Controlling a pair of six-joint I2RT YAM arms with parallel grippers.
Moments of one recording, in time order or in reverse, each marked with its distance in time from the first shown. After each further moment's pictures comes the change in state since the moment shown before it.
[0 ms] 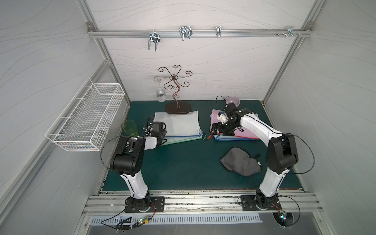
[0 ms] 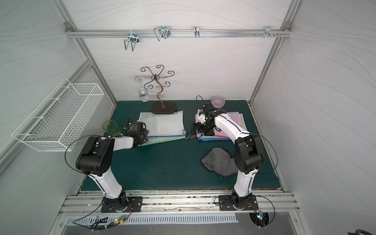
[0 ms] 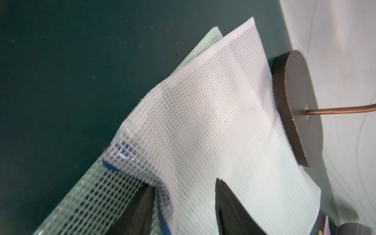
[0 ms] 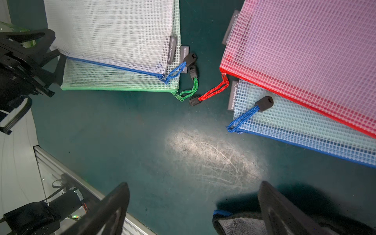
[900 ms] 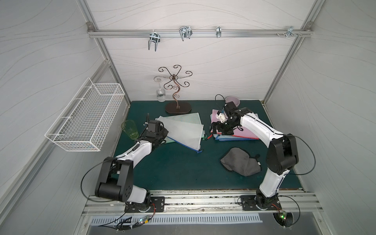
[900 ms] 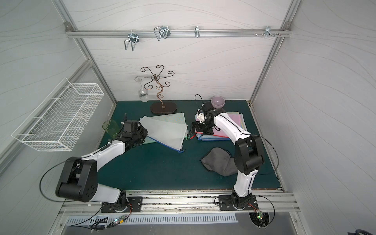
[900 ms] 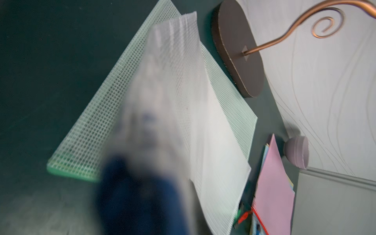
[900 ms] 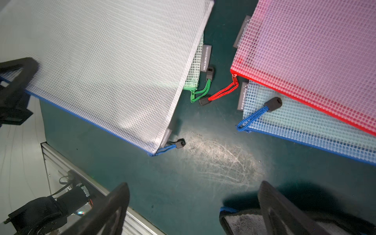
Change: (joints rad) left arm -0.031 -0.406 -0.035 -0.321 0.214 0.143; right arm 0.018 -0.025 0.031 -0.037 0.001 0.009
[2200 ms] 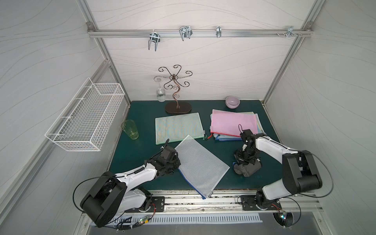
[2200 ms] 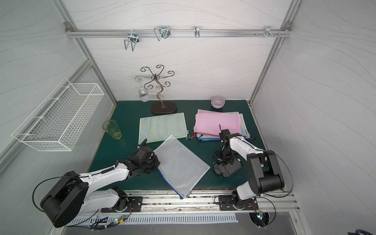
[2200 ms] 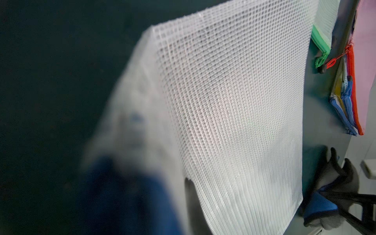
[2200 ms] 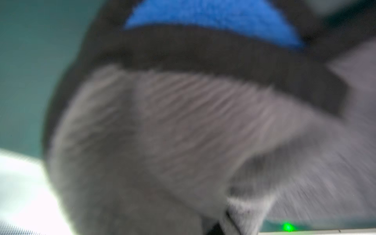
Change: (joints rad) left arm -0.411 -0.191 -0.409 -0.025 0.047 -0.079; right arm -0.167 -0.335 -0.682 0.005 0.221 0.283
